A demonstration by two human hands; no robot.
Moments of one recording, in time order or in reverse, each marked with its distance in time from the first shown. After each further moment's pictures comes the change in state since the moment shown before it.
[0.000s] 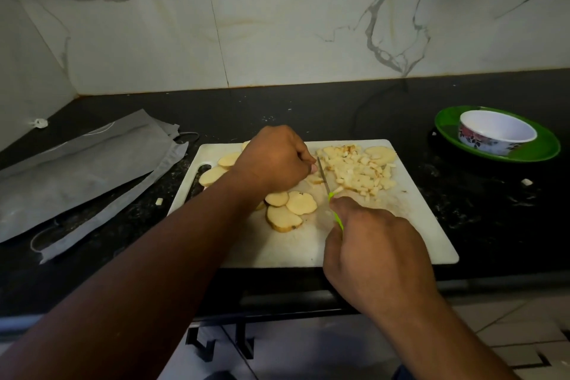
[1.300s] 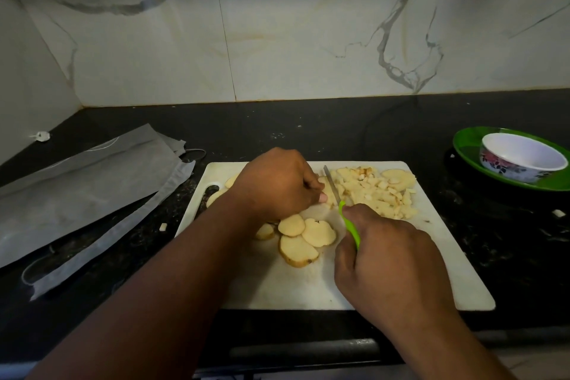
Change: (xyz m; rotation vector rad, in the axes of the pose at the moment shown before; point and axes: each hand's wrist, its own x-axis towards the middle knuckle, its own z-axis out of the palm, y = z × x) left_hand 0.000 -0.011 -0.017 0.107 -0.145 0.097; right_hand 0.029 -0.003 0.007 0.057 0.025 0.038
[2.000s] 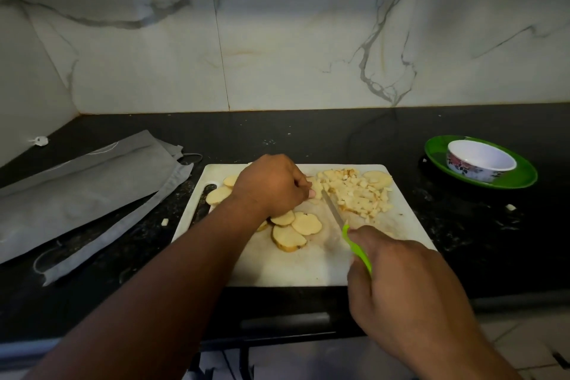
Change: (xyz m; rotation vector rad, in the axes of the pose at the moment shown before) left_hand -0.003 0.001 0.012 -0.055 0.116 -0.113; right_hand -0.041 -0.001 -0.044 -0.050 -0.088 -0.056
